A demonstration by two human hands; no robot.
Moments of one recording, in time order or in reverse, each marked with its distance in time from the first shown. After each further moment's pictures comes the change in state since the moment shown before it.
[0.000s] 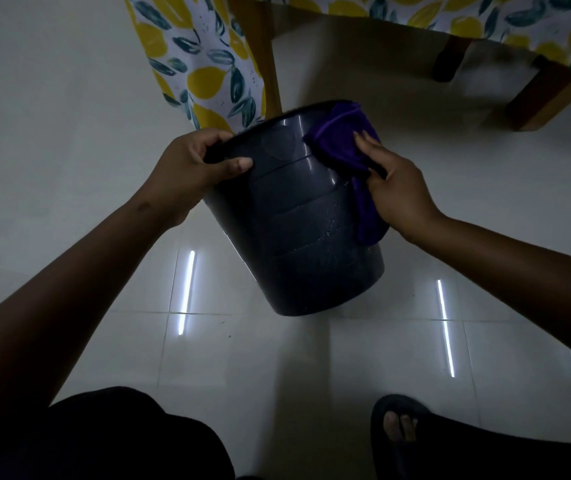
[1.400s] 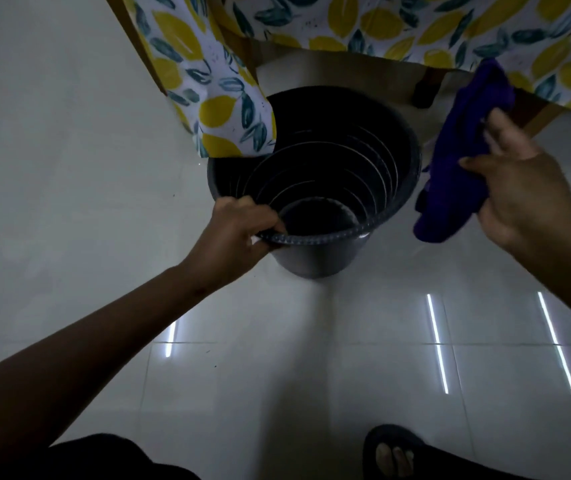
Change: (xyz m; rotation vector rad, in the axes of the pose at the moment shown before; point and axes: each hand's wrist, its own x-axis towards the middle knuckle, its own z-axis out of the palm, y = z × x) left_hand -0.008 -0.021 0.063 0.674 -0.044 0.626; right_hand -0.005 -0.020 -0.112 0.650 0.335 0.258
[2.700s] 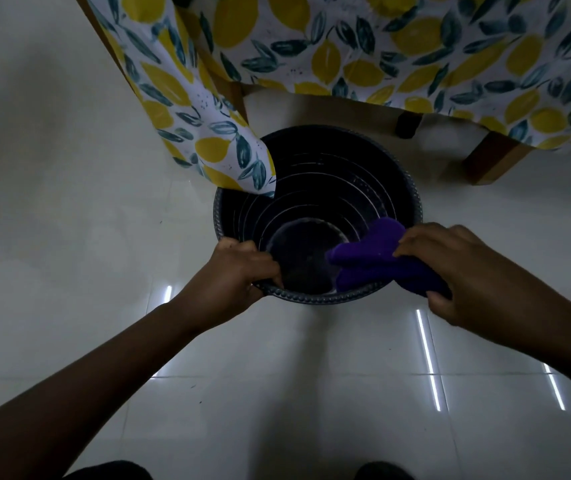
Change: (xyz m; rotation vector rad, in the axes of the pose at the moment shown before) left_hand 0.004 -0.012 0.019 -0.017 -0.162 0.057; right_hand -0.036 0.005 -0.023 -1.411 -0.665 -0.670
